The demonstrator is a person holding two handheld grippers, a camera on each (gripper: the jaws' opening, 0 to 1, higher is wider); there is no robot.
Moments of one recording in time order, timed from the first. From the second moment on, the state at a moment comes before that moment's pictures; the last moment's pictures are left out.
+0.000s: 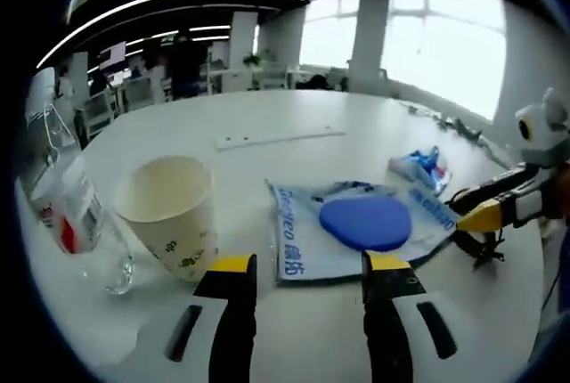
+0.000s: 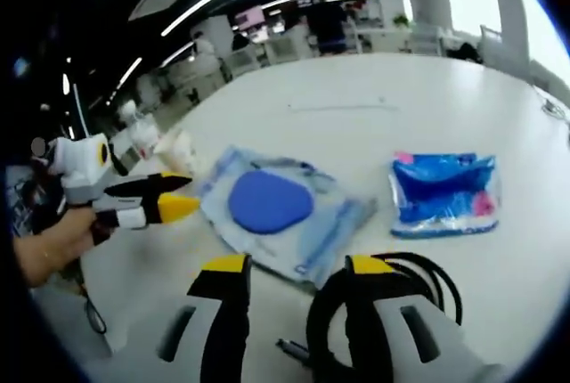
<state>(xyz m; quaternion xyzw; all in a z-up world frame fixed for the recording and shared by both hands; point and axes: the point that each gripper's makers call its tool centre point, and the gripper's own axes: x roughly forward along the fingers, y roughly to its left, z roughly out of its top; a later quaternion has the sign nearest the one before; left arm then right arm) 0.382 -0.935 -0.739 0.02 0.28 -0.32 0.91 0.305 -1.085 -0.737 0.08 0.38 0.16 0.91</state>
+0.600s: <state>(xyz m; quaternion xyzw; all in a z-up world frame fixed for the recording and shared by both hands) 0.389 -0.927 -0.760 0.02 0.33 -0.29 0.90 0.308 -1.094 -0.751 0.11 0.40 0.10 0.90</state>
